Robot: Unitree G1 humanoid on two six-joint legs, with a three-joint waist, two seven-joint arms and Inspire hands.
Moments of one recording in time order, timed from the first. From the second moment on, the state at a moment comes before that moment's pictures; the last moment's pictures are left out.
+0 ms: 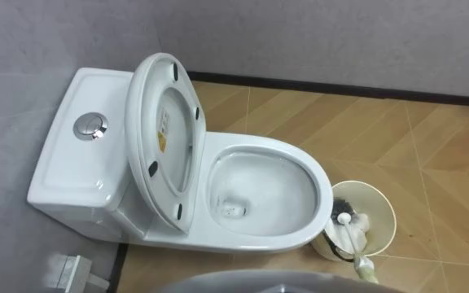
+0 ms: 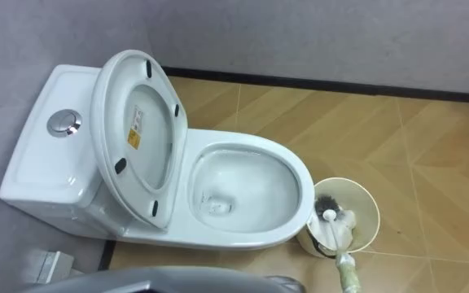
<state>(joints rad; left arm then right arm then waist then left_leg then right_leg) 0.23 0.18 0.01 1.07 0.53 0.24 0.03 0.12 -0.22 0.03 1.31 -0.15 0.19 -0.08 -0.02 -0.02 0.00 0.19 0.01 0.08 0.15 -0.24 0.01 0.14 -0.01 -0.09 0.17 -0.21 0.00</state>
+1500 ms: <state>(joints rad) 0.15 0.19 0.04 0.96 0.43 0.06 0.19 0.05 -0.22 -0.06 1.09 -0.02 -0.03 -0.52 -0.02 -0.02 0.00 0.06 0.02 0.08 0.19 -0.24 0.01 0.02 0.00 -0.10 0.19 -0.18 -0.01</state>
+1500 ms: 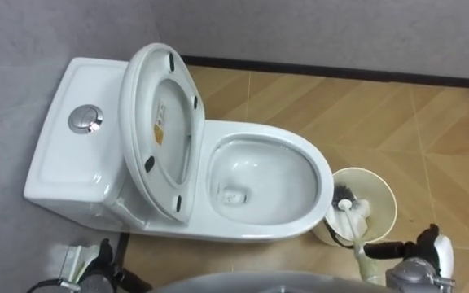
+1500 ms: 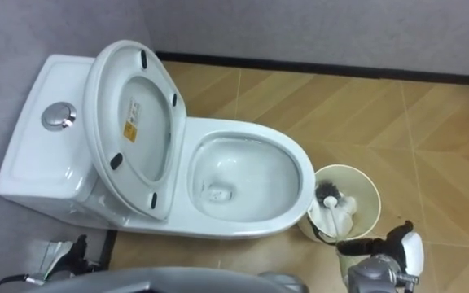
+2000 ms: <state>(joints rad) -0.11 0.18 -0.13 1.01 0.23 0.01 0.20 -0.24 -0.23 0.00 1.34 0.15 -0.03 -0.54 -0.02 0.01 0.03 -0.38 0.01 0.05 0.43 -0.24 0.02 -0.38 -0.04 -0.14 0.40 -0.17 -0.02</state>
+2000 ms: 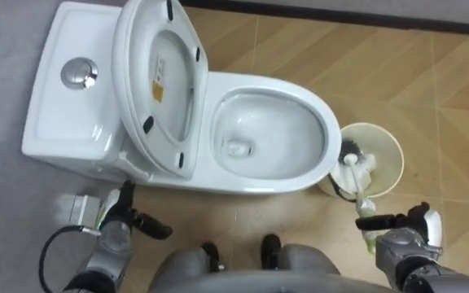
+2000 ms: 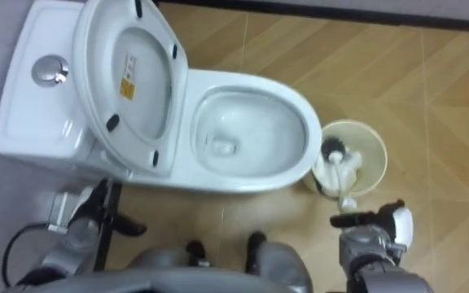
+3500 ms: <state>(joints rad) -0.31 0.27 -0.42 0.74 0.11 -0.04 0.35 -0.45 -0.42 0.28 1.32 0.45 -0.03 -0.51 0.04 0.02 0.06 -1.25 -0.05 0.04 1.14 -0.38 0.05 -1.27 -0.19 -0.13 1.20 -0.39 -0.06</state>
